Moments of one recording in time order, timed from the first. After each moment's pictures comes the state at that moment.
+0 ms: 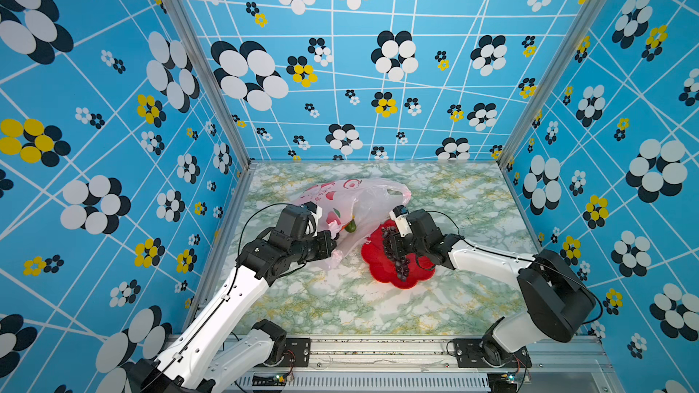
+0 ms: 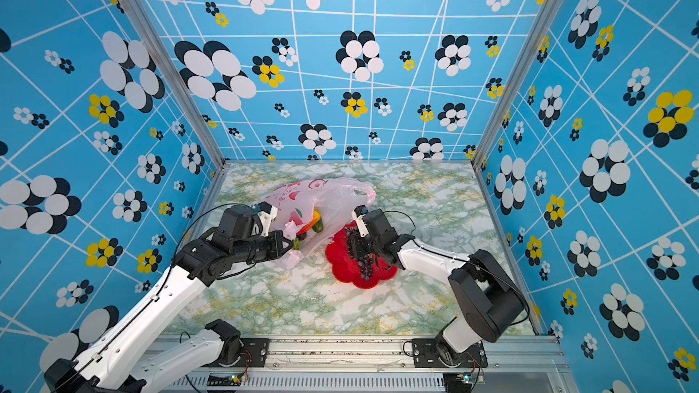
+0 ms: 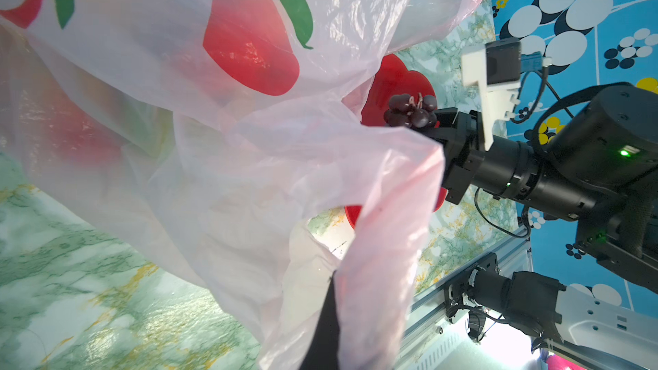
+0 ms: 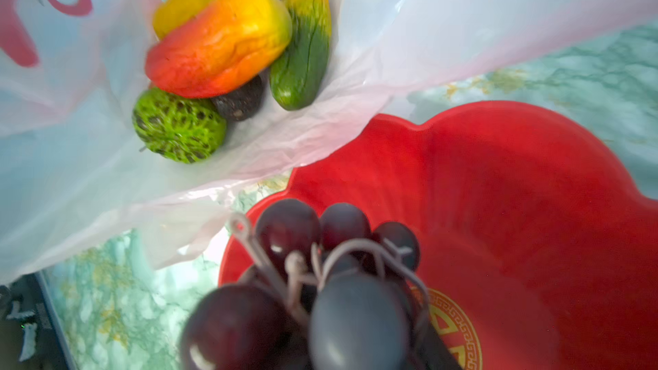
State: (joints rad) left arm -0.46 0.97 0.95 -0.77 0.30 -0.62; right arm 0.66 1.52 0.79 0.02 -0.16 0.35
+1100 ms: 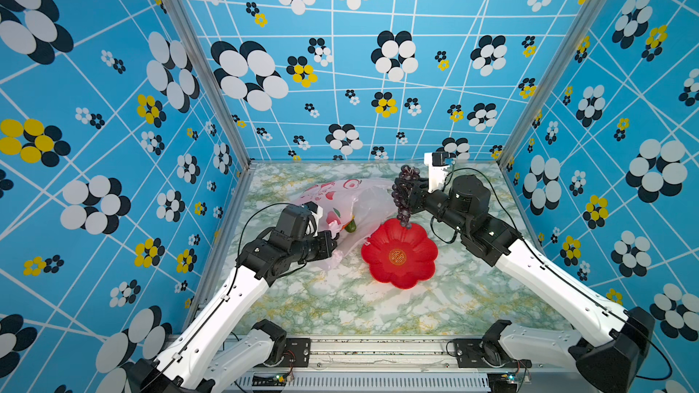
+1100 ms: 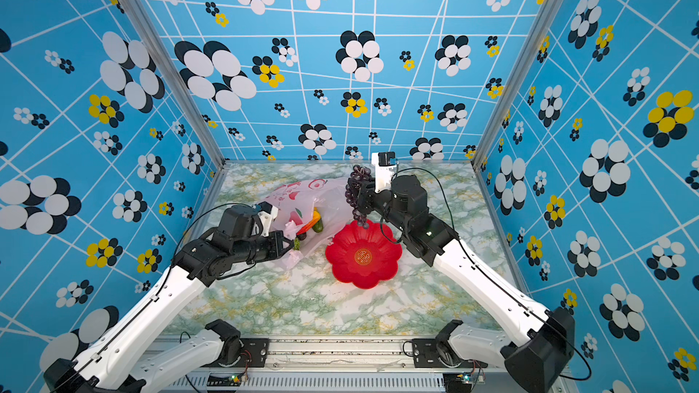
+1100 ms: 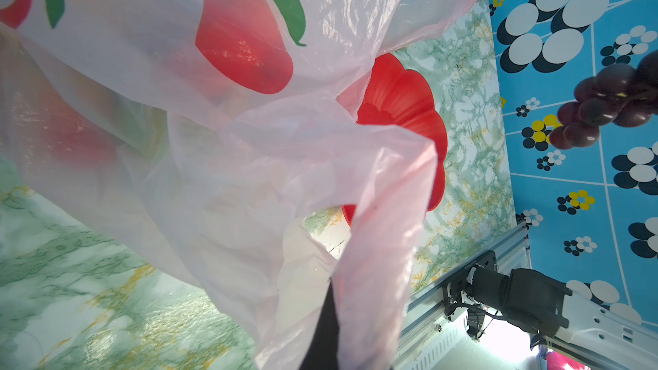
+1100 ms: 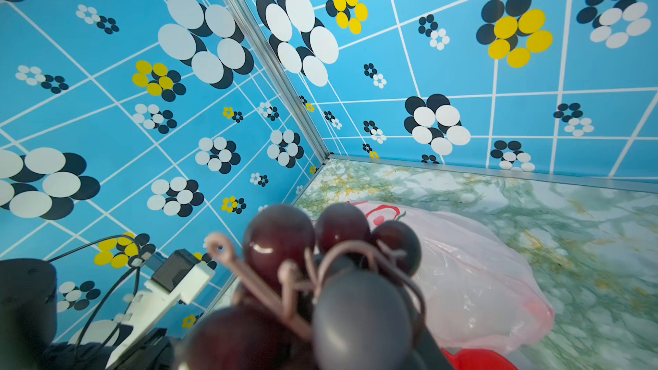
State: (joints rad) left arm -0.46 0.97 0.96 -0.77 0.30 -0.62; right arm 0.66 1.24 1.17 -0.06 -0.02 0.40
